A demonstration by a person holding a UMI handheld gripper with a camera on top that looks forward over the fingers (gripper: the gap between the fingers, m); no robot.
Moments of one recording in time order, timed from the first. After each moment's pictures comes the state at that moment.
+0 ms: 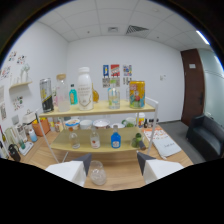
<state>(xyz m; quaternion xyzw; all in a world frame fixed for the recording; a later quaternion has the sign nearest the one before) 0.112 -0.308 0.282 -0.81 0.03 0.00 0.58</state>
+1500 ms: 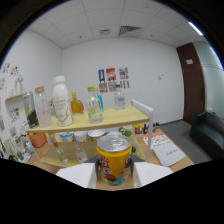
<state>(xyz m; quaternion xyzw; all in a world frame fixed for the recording) 0.163 -0.236 0.291 -0.79 0.05 0.03 0.61</state>
